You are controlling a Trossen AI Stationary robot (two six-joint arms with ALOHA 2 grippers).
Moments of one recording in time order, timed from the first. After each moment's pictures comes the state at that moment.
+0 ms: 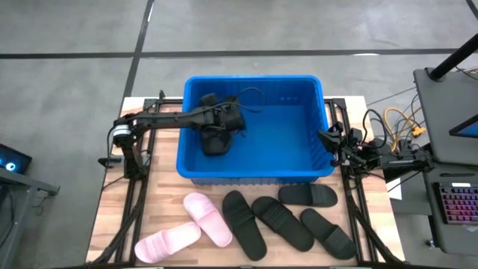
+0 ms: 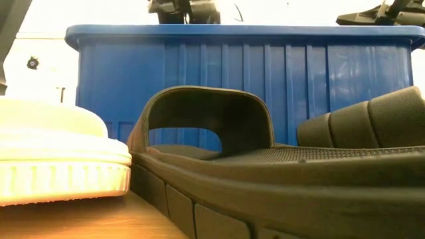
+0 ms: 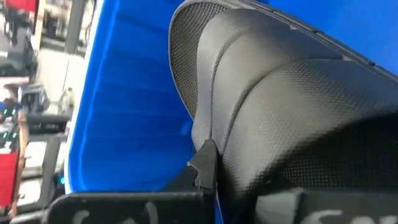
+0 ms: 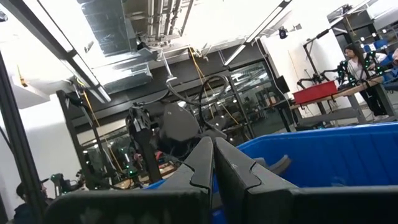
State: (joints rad) left arm 0.21 1.79 1.56 -1.02 -0.84 -0.08; right arm 0.06 0.02 0.03 0.42 0.39 0.22
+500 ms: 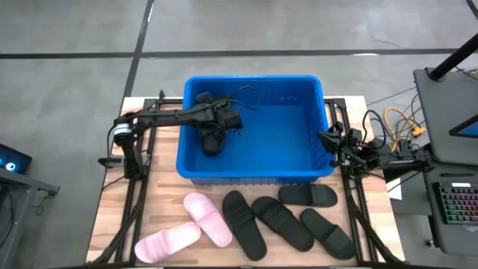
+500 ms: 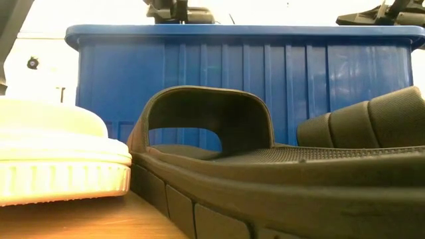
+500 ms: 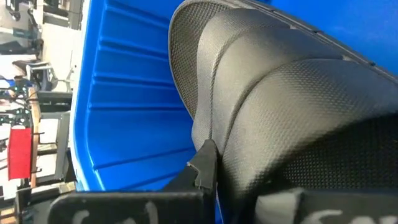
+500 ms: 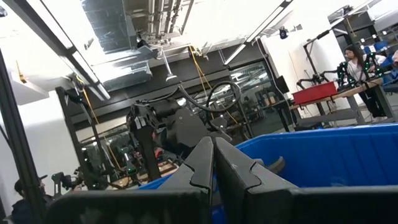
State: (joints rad) left arm 0.26 1.79 1.55 -1.11 -0.85 -0.13; right arm 0.06 0.02 0.03 0.42 0.39 0.21
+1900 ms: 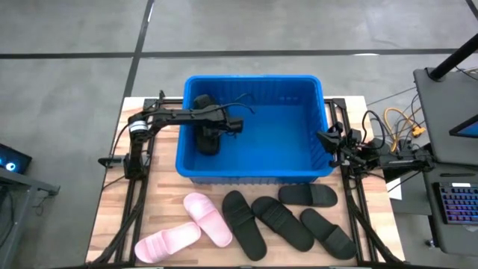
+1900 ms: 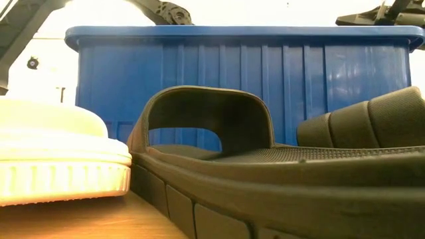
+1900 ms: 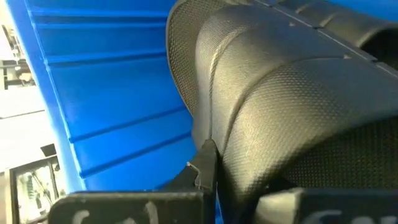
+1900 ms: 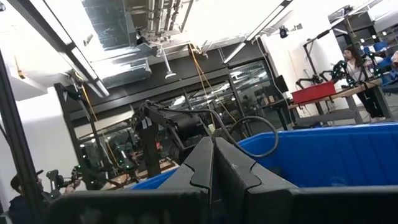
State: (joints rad) left arm 0.31 1.95 1.55 -1.33 -0.93 -0.24; right arm 0.06 0.02 0.03 0.42 0.39 0.19
